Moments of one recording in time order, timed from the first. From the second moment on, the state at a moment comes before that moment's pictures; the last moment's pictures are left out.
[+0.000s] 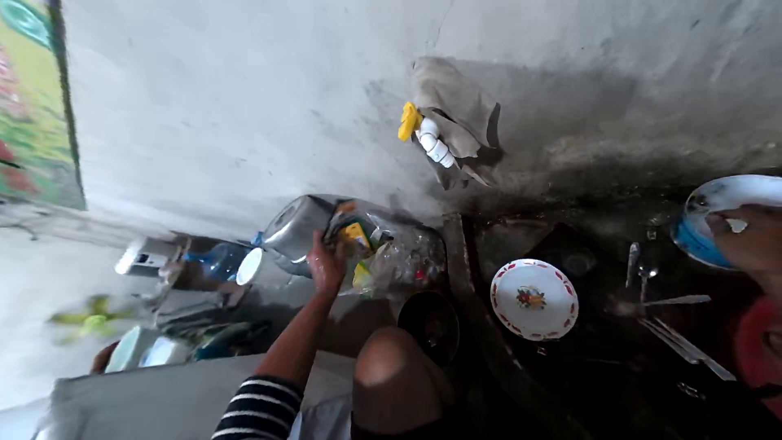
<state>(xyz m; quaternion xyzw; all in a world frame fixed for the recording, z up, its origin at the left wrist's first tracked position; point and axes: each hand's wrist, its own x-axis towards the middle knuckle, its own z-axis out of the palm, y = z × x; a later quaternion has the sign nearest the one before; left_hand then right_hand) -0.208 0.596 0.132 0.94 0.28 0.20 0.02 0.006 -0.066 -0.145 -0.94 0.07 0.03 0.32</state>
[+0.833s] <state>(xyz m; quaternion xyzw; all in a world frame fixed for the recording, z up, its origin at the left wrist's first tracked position) -0.150 0.692 -0.003 0.92 0.37 -0.07 0.08 0.061 -0.092 -0.183 -0.96 0.08 0.24 0.15</state>
